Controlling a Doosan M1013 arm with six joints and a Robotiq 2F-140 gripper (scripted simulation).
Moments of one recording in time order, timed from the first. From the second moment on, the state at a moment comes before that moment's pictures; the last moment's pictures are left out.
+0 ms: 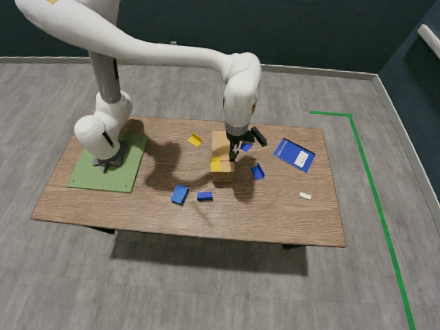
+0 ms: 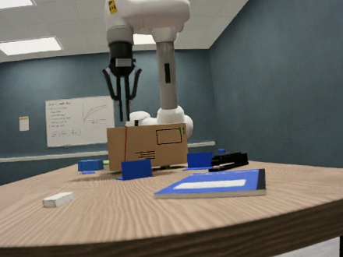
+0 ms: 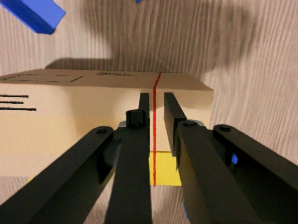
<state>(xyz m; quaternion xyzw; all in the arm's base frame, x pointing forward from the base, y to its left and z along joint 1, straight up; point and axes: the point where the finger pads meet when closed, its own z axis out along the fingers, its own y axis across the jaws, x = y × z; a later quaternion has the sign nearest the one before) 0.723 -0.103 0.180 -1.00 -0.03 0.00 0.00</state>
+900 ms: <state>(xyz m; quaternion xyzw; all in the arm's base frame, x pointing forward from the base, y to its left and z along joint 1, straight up) 0.723 -0.104 0.170 -1.00 -0.03 0.00 0.00</state>
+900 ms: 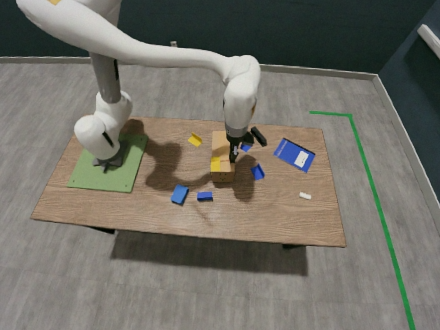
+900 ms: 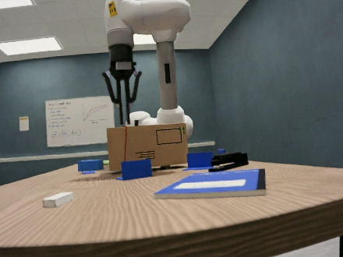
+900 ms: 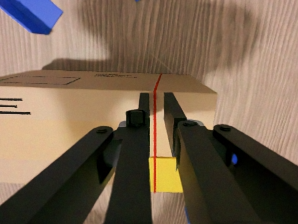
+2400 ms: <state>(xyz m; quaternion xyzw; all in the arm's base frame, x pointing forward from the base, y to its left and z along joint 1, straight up) 0.723 -0.103 0.170 -1.00 -0.03 0.00 0.00</state>
